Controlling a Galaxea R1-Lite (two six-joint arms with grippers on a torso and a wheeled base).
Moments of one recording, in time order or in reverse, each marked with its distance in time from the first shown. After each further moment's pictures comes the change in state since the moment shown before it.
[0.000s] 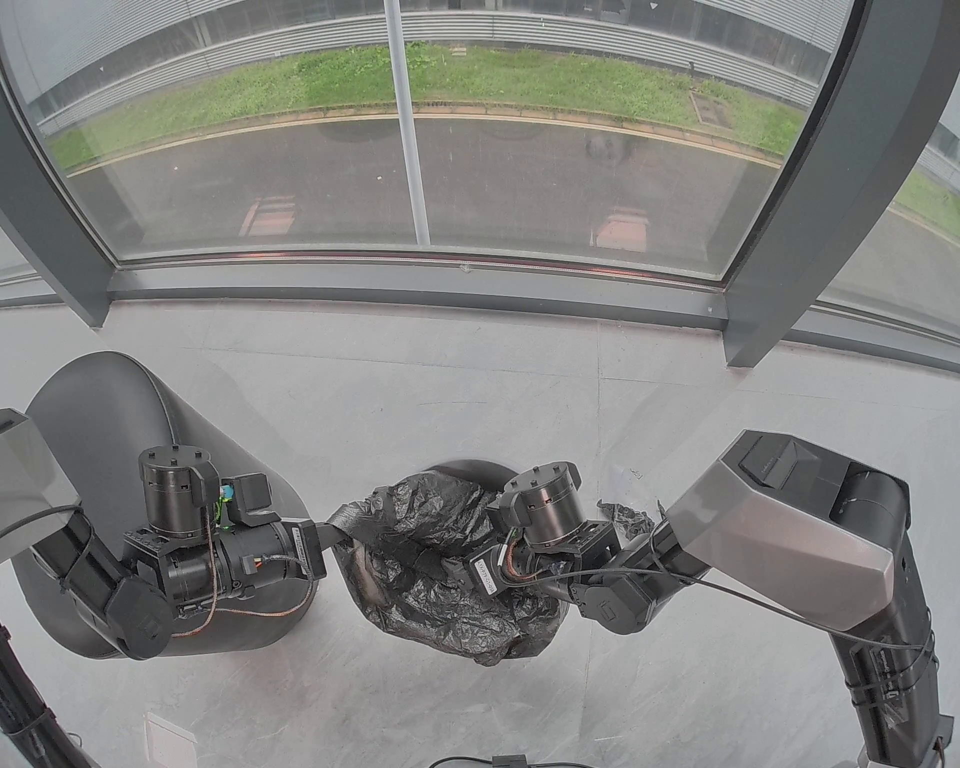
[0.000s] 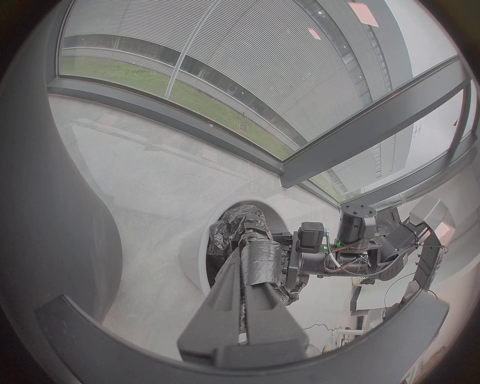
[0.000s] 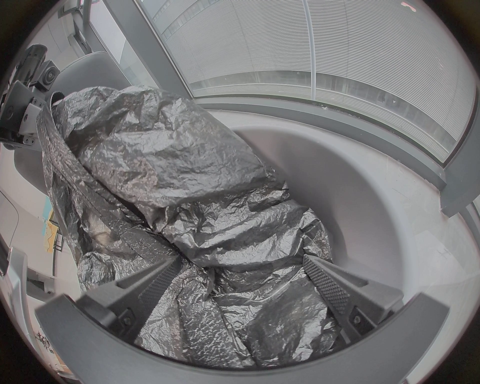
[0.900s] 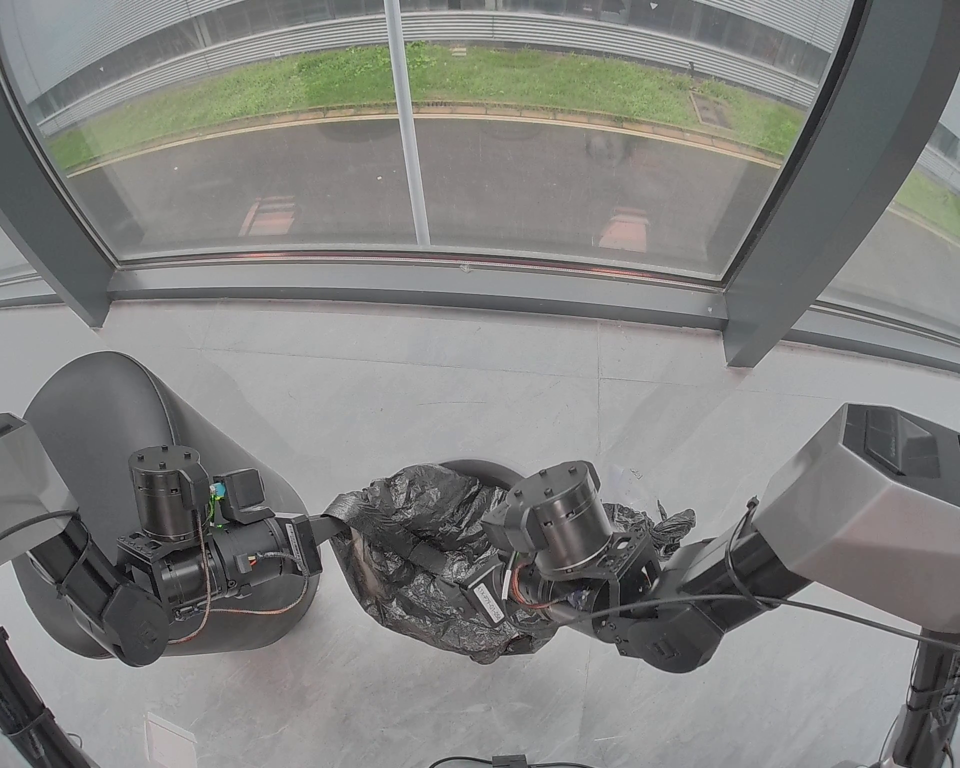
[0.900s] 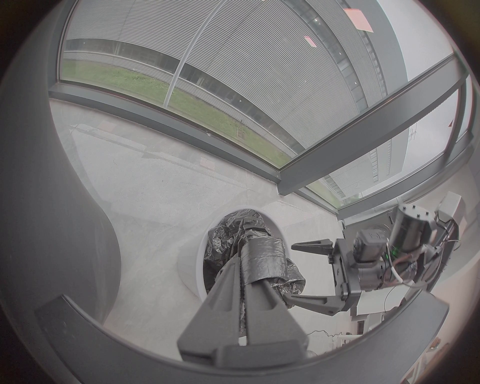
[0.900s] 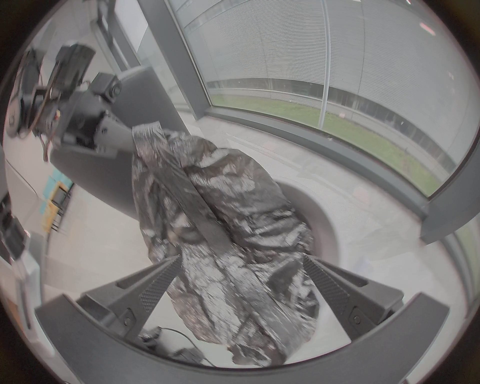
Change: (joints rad) left arm 0.003 -0.008 0.032 -0.085 0.000 -0.017; right arm 0.120 -0.269 0.240 0.015 -0.106 -0.053
